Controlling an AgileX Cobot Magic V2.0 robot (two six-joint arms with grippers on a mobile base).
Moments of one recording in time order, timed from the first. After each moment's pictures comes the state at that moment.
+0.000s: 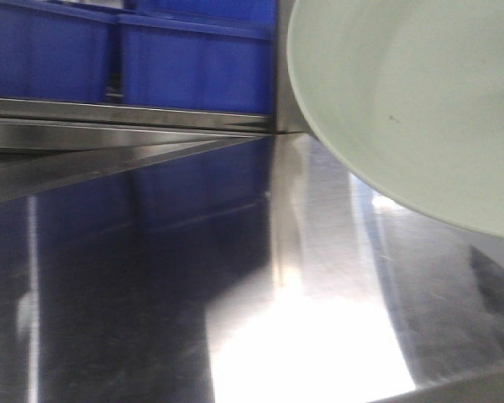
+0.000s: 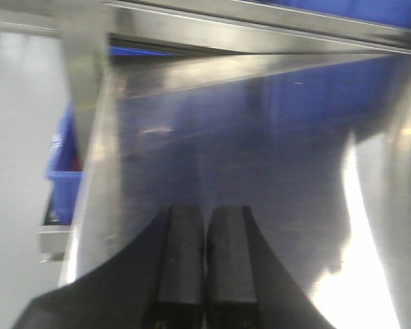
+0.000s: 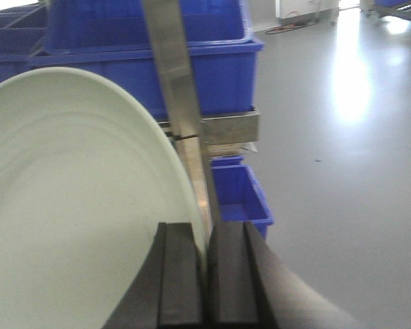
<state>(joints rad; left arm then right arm) -0.02 -0.01 0.00 0.14 0.35 -0.25 0.18 0.41 -0.34 0.19 0.11 0.04</state>
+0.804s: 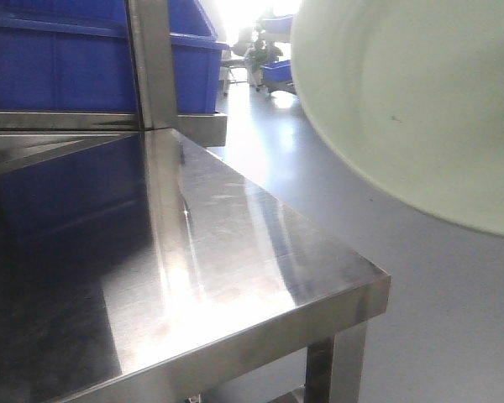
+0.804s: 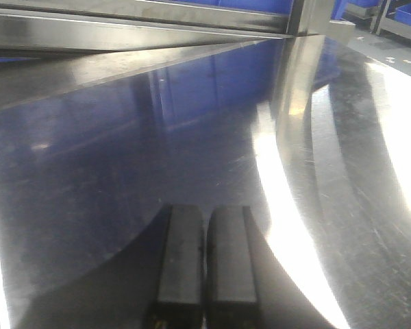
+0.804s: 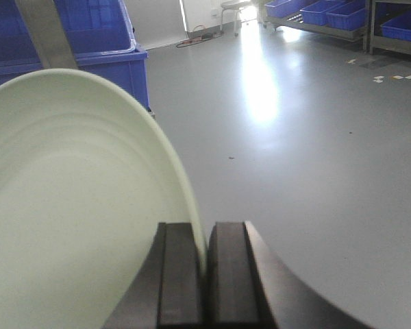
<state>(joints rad) -0.02 -0.01 0.00 0.14 0.35 -0.25 0.18 0.41 -0.34 0.19 0.11 0.04</state>
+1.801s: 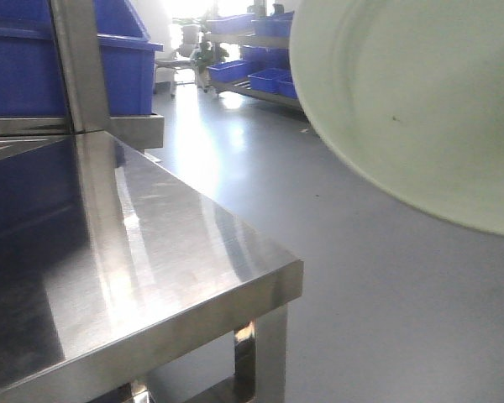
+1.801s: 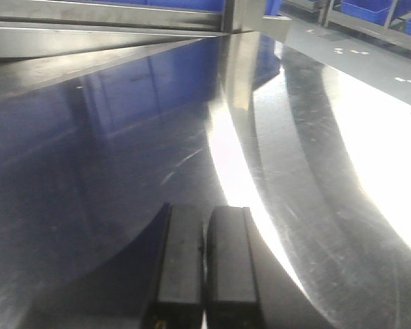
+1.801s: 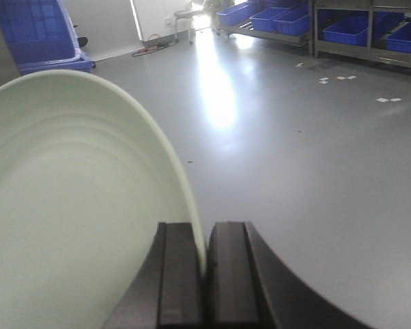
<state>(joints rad) -0.02 -0.01 0.00 0.14 0.35 -0.25 0.18 0.41 -0.34 0.19 0.11 0.04</state>
